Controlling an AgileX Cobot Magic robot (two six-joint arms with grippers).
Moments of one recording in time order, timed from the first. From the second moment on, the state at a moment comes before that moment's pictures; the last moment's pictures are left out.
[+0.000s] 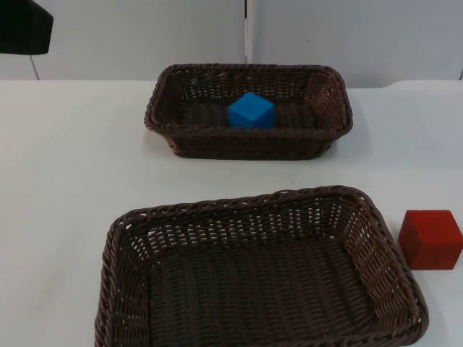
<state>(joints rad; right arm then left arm) 0.00 0.84 -0.77 -0.02 1.01 -0.03 -0.35 0.82 -0.74 -0.21 0.63 0.17</state>
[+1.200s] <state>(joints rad) 0.23 1.22 -0.77 0.05 0.86 0.00 -0.35 0.82 -0.74 -0.21 0.64 0.17</state>
